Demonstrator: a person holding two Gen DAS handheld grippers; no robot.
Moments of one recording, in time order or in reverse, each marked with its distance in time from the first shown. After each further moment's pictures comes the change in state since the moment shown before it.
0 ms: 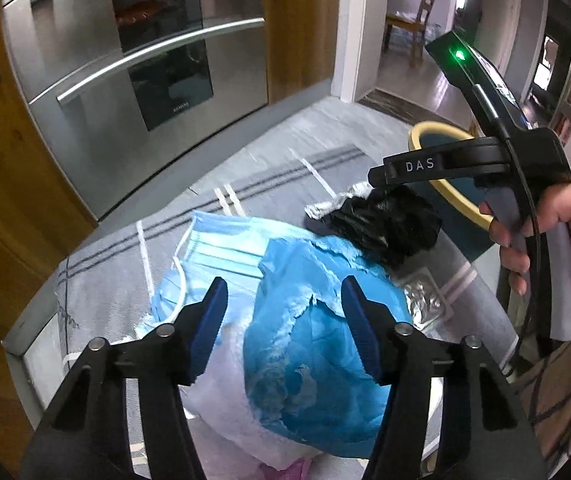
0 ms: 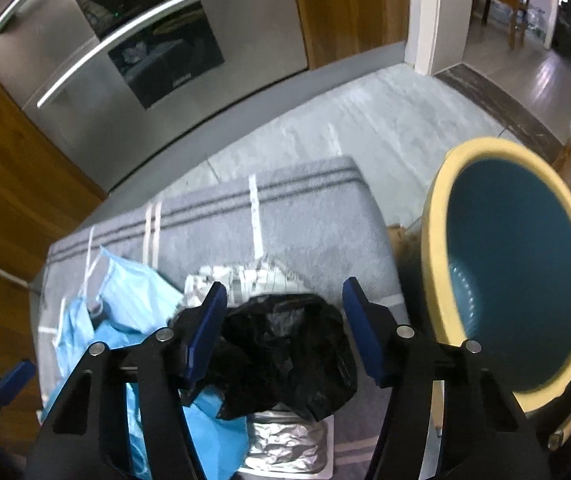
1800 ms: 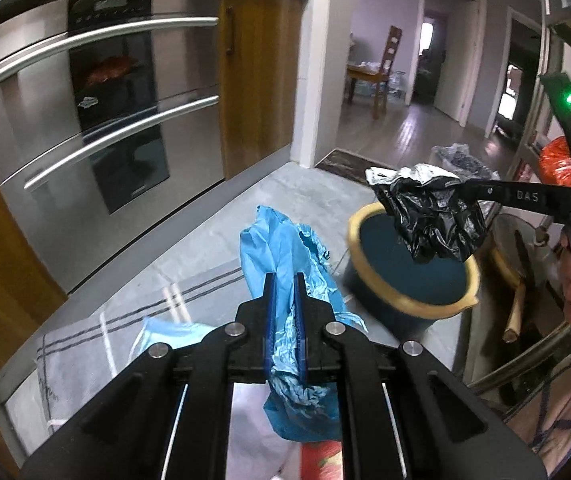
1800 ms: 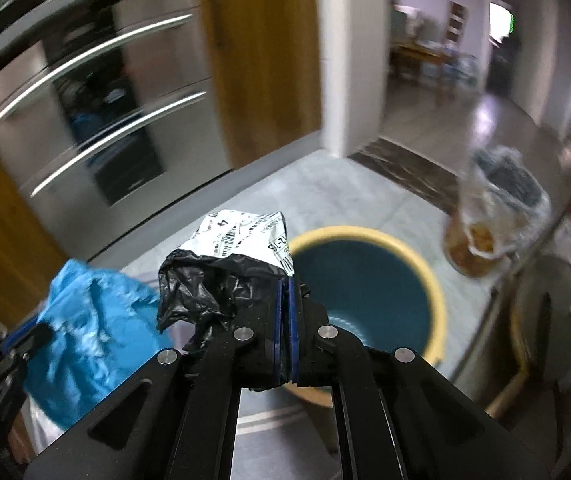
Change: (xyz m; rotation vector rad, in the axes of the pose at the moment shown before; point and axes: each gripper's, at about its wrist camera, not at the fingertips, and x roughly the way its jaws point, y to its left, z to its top) left arm -0.041 -0.049 0.071 0.032 -0.228 -0.115; right arm -0.171 -0.096 -0.007 0.088 -0.325 -0.173
